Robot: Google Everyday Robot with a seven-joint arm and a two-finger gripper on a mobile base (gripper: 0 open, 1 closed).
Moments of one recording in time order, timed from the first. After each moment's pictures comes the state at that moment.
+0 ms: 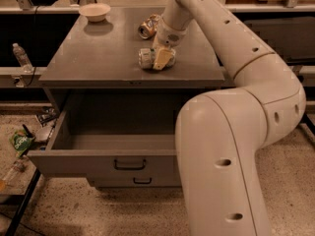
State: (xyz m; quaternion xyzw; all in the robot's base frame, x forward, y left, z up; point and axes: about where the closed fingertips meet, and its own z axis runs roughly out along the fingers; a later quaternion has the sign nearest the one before) arm 0.768 -0.017 0.834 -0.73 0.65 0.04 0.20
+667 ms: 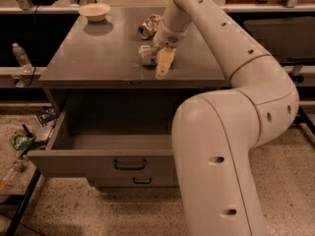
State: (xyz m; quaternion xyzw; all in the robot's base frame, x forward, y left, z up) arm 0.773 -0.018 0.829 -0.72 0.66 0.05 0.20
